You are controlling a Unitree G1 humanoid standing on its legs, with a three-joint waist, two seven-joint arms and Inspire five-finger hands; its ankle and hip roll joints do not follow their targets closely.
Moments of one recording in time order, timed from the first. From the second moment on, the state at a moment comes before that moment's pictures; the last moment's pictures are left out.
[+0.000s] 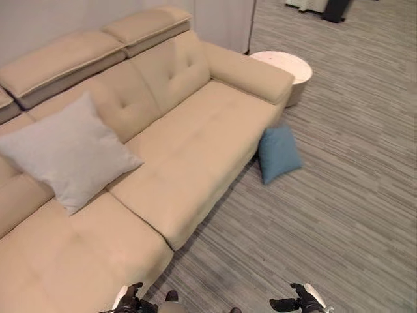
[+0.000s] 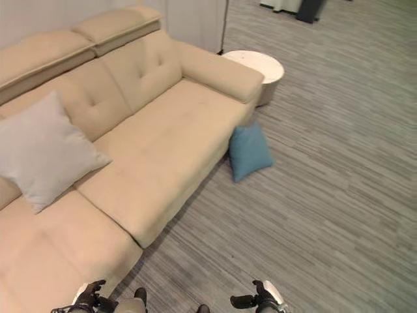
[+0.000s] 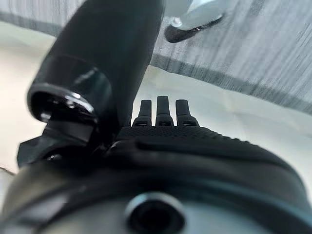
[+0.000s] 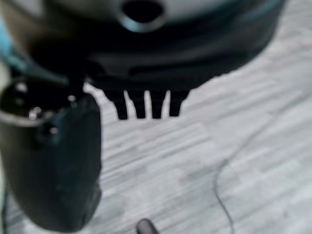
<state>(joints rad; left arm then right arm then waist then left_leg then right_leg) -0.02 0.25 -0.23 1.16 0.04 -0.06 0.21 -0.04 -0.30 0.22 1.25 -0.22 -0.01 -0.26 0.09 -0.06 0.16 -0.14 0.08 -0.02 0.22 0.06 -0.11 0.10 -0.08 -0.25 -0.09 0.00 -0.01</state>
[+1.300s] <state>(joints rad) -0.10 0.21 -0.23 1.17 0.03 -0.04 0.21 -0.12 -0.31 0.19 1.24 -0.17 -0.01 -0.27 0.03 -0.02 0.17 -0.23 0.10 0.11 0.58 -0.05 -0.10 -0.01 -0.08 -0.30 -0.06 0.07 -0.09</state>
